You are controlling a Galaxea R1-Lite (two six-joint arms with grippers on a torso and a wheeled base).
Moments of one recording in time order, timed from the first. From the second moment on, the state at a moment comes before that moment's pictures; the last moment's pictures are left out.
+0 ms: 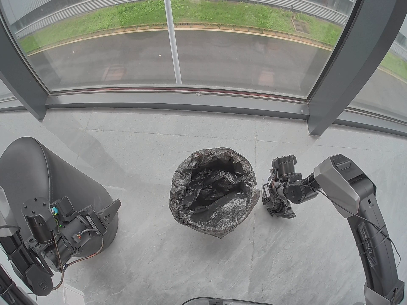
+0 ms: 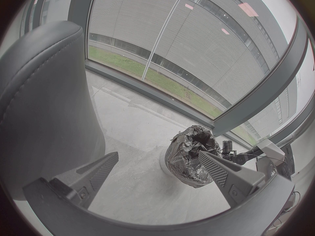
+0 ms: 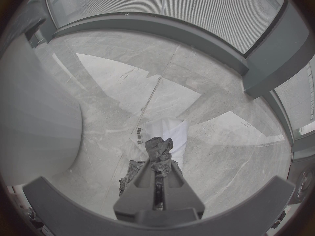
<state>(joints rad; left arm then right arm) -0.23 1.81 -0.02 -1.55 -0.02 -0.43 0.24 2.76 -1.74 -0.38 -0.21 -0.16</state>
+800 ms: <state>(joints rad) -0.22 1.79 -0.02 -1.55 -0.02 -0.42 0.28 2.18 -1.42 -0.37 -0.36 -0.08</state>
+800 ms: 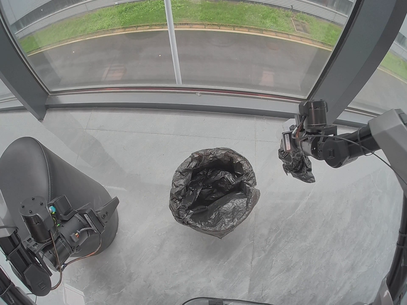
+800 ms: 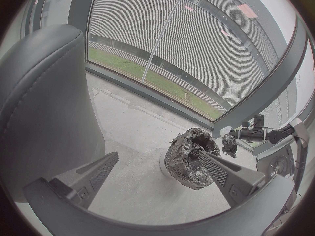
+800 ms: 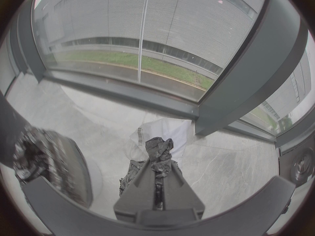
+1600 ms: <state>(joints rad) -0.21 1.76 -0.02 -1.55 -0.02 -0.42 0.63 1.96 -1.12 -0.92 -0.37 0.17</state>
